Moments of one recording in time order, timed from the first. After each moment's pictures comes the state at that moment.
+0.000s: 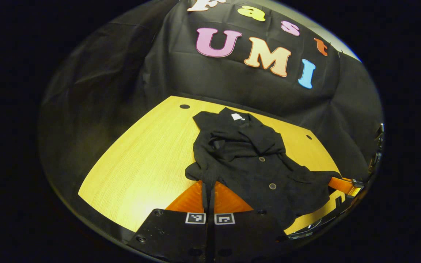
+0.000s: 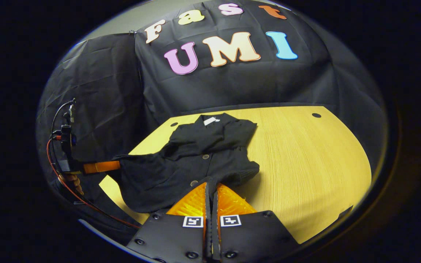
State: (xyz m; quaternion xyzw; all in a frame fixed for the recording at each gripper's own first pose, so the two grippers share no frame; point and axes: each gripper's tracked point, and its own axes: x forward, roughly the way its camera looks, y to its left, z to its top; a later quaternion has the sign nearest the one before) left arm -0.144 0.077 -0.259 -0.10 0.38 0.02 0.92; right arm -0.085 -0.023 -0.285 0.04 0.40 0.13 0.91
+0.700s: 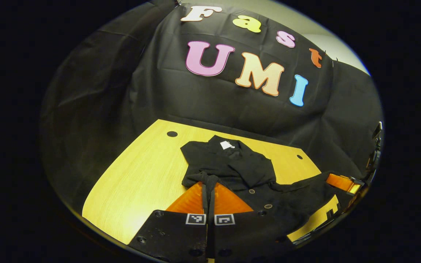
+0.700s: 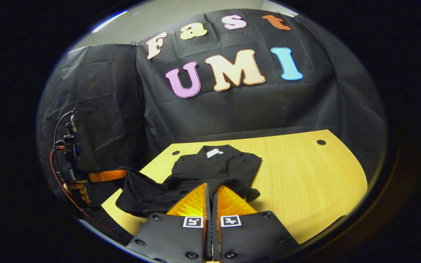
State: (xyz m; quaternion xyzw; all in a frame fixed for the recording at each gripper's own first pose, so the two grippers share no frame) left arm -0.052 0.082 -0.220 -0.10 0.33 -0.02 0.94; right arm 0.005 0.004 -0.228 0.05 0.33 0.13 0.93
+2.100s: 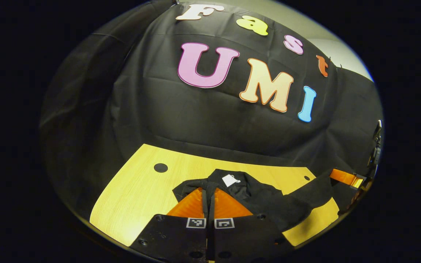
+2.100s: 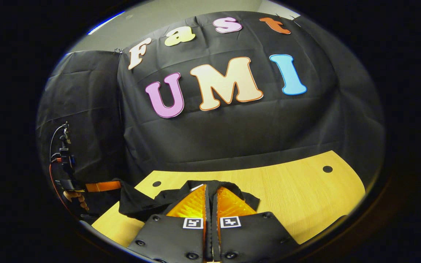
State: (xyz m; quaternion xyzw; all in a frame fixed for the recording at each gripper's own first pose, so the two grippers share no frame) left arm 0.128 0.109 -0.238 -0.12 0.29 -0.04 0.95; right arm 0.193 0.006 -0.214 0.05 0.28 0.08 0.95
